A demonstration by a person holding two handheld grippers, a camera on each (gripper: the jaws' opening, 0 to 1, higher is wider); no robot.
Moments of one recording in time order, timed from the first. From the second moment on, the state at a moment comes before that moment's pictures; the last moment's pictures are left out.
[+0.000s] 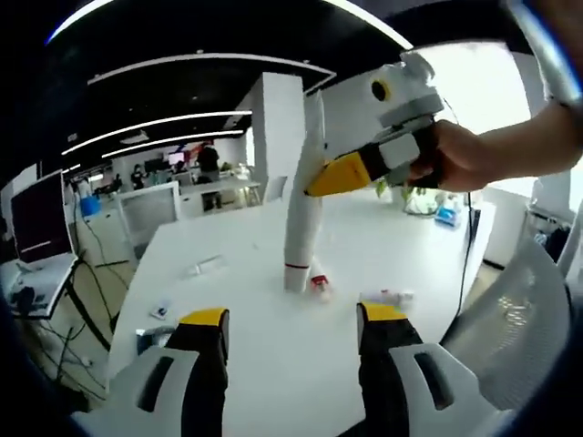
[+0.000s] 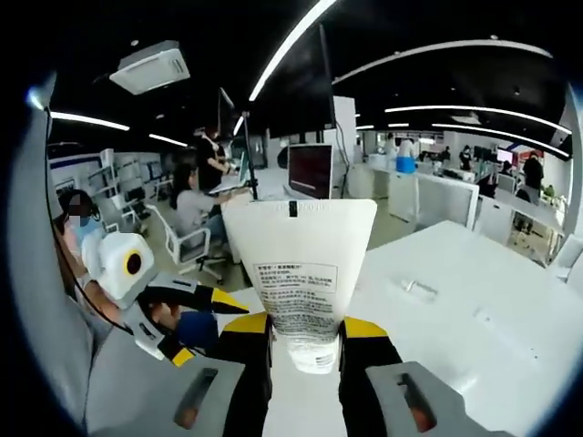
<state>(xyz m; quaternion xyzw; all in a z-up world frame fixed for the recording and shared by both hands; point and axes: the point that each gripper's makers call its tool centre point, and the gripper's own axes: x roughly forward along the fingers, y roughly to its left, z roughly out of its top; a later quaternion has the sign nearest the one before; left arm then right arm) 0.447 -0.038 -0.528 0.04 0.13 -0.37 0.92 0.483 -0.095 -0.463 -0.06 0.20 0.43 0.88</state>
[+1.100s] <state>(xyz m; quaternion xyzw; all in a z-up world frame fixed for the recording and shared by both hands) 0.429 -0.048 -0.502 -0.03 0.10 -0.43 0.90 0.422 -0.081 -0.456 -0.06 0.21 0.58 0.79</state>
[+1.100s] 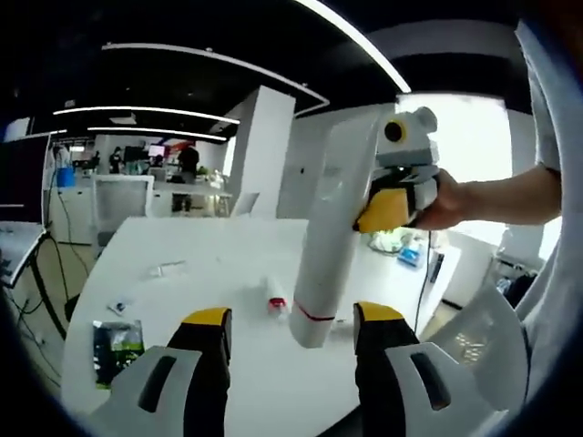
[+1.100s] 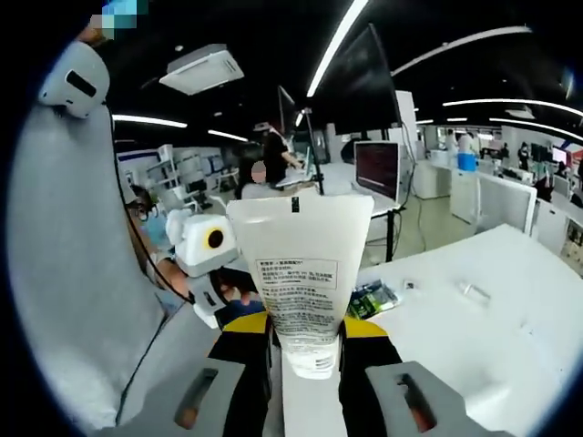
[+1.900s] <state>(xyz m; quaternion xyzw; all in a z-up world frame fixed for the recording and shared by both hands) 0.399 -0.069 -0.497 0.04 0.05 -0.49 0.87 0.376 -0.056 -0.452 -0.15 0.20 0.69 0.68</state>
